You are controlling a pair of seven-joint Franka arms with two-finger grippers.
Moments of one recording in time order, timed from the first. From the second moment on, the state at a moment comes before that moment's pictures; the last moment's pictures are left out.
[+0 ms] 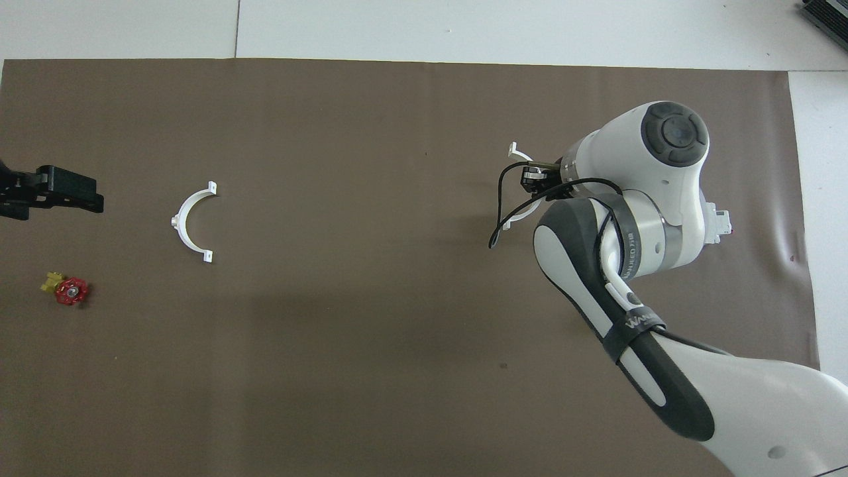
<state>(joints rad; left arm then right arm) -0.01 0.01 -0.01 -1.59 -0.04 1.61 -0.03 0.38 0.34 -0.08 -1.76 0.12 2.21 0.42</state>
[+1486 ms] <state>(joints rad) -0.01 0.01 -0.01 -1.60 -0.04 1.61 -0.03 0.63 0.52 -0.08 -1.69 0.05 2.34 0.61</state>
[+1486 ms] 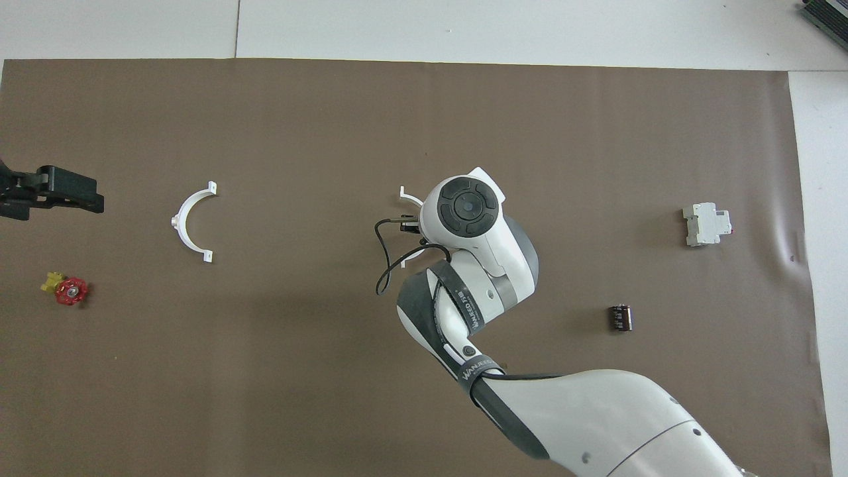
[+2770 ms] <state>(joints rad) -0.01 0.01 -0.01 -1.60 -0.04 1.61 -0.03 0.64 0.41 -0.11 -1.72 0.04 2.32 0.61</state>
